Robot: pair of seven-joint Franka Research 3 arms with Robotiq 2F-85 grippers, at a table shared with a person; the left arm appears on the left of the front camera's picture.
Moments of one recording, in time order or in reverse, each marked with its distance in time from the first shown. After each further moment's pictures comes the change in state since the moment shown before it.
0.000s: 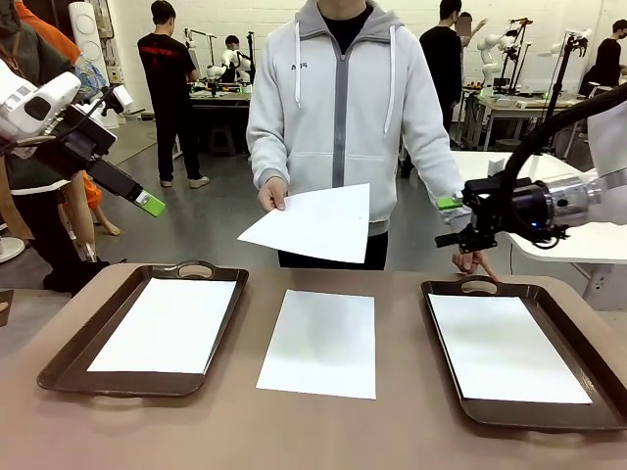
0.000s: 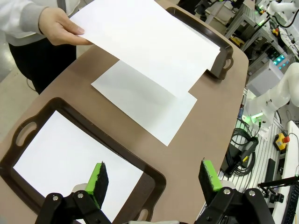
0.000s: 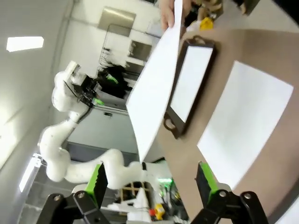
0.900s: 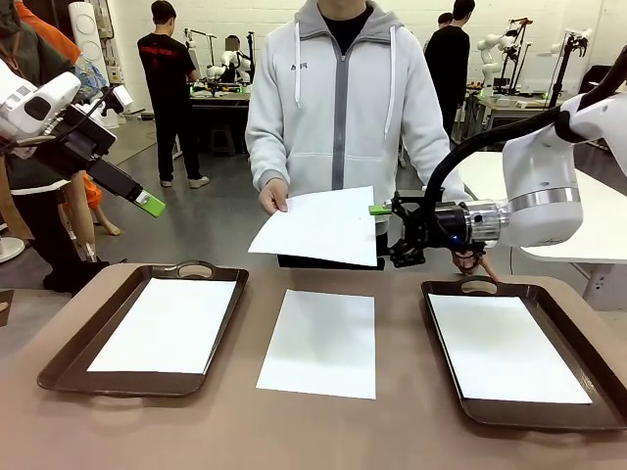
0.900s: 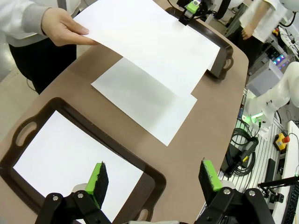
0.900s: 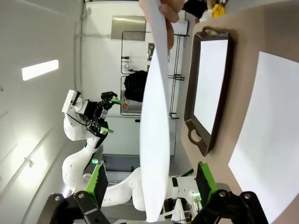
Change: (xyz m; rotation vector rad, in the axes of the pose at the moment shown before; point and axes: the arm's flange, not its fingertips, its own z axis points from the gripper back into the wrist) left arm 0.000 0.000 0.000 0.000 0.000 0.000; right arm 0.020 -0.038 -0.116 0.119 0.009 -0.211
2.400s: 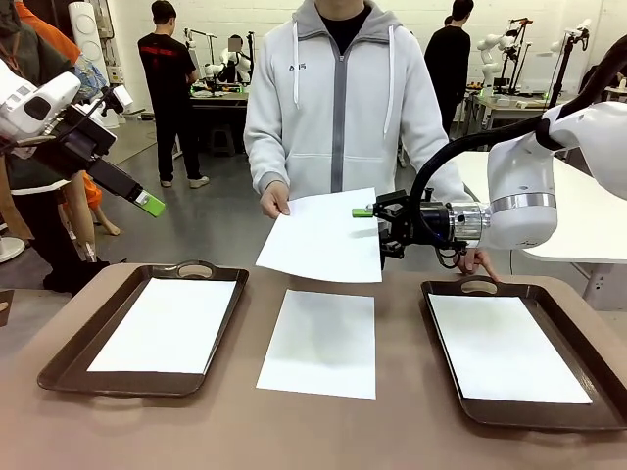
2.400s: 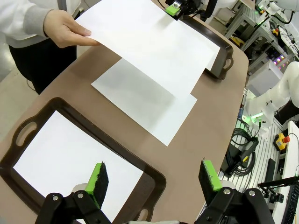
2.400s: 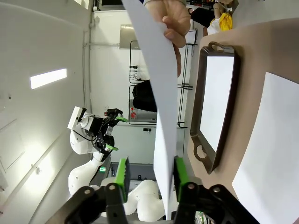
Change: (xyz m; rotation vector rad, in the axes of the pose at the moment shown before) left arm 0.000 0.000 0.000 0.000 0.000 0.000; right arm 0.026 -0.010 -0.011 0.046 -0.043 -0.009
